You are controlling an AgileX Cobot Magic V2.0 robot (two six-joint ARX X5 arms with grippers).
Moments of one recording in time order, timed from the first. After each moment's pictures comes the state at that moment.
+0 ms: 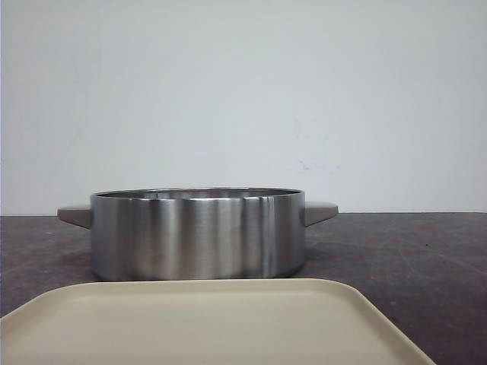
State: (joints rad) left arm -0.58 0.51 1.27 -1.17 -0.33 -0.22; right arm 0.04 0.00 0.01 -0.17 0.02 -0.04
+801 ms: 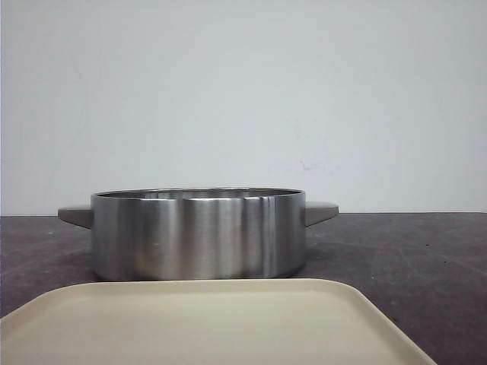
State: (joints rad) left arm -0.15 0.12 0.22 -0.11 -0.17 -0.11; right arm 0.04 0.00 0.01 -0.17 0.02 -0.04
